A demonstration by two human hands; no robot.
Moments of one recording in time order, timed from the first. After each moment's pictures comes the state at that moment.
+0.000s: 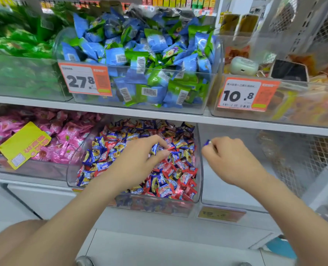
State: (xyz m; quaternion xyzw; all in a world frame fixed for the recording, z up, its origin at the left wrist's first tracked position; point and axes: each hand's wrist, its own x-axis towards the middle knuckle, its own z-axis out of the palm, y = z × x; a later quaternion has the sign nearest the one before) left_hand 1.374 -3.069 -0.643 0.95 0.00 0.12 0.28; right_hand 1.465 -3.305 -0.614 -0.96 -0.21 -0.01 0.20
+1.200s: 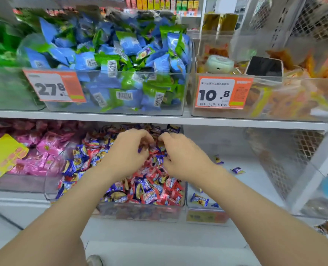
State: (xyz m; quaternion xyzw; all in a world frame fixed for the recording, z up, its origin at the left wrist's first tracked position) left_hand 1.425 -3.070 -0.646 0.96 0.03 0.14 0.23; right_hand 1.483 -3.252 -0.637 -0.91 -0.40 -0.05 0.11
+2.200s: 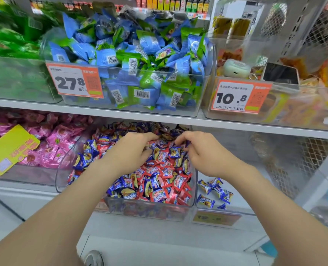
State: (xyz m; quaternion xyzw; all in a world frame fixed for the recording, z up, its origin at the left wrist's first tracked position) left_hand 1.422 -3.043 -0.652 0.98 -0.01 0.11 0.16; right_hand 1.492 -3.276 -0.618 -0.91 -0.37 0.02 0.18
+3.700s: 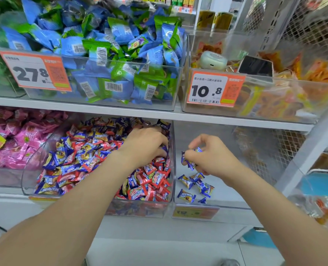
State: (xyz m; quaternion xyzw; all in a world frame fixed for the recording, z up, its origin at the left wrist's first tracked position) left_hand 1.479 -3.115 -0.656 0.99 -0.09 0.09 0.02; right_hand 1.491 -3.334 -0.630 -0.87 -0.12 0.15 0.46
